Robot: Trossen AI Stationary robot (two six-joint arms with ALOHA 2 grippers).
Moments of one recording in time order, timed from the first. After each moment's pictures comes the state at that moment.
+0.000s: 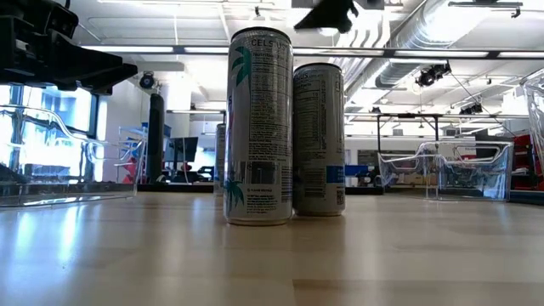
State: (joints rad) left arm -0.02 0.00 0.01 0.01 -0.04 0.16; right arm 0.24 1.45 1.12 -0.25 0.14 0.08
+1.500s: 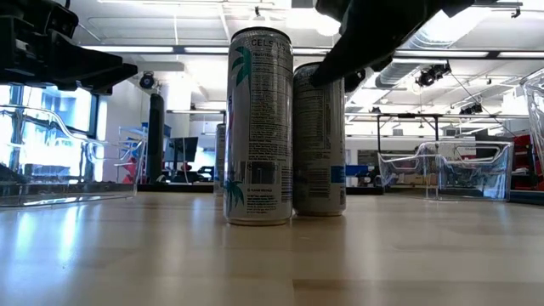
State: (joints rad) left arm -0.02 0.00 0.01 0.01 -0.04 0.16; right arm 0.21 1.53 0.97 -0.14 0.15 0.10
